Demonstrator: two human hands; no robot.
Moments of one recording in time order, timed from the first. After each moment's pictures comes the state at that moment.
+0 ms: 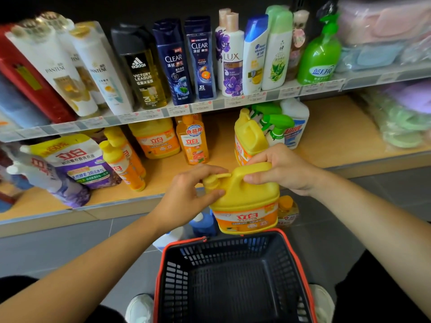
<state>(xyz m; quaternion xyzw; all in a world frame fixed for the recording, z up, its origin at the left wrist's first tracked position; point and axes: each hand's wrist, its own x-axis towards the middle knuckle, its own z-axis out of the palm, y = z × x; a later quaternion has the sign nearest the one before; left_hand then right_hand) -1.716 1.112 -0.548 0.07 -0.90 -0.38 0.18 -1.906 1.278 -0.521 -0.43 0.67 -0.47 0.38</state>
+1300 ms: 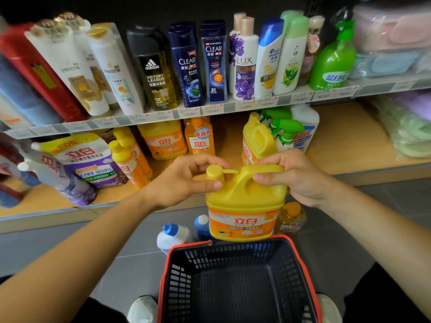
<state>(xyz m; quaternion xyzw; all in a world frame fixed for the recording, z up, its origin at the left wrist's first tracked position) -1.721 1.071 -0.522 0.04 -0.78 -0.62 0.05 -1.894 1.274 -0.518 -0.34 0.59 -0.59 0.44</state>
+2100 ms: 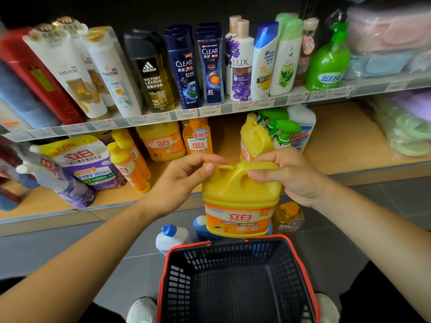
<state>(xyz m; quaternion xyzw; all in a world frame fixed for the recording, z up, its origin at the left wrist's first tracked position) -1.717 1.082 -0.528 0.06 -0.80 -0.58 0.15 -1.894 1.272 -0.521 -0.34 0.59 -0.60 0.41</state>
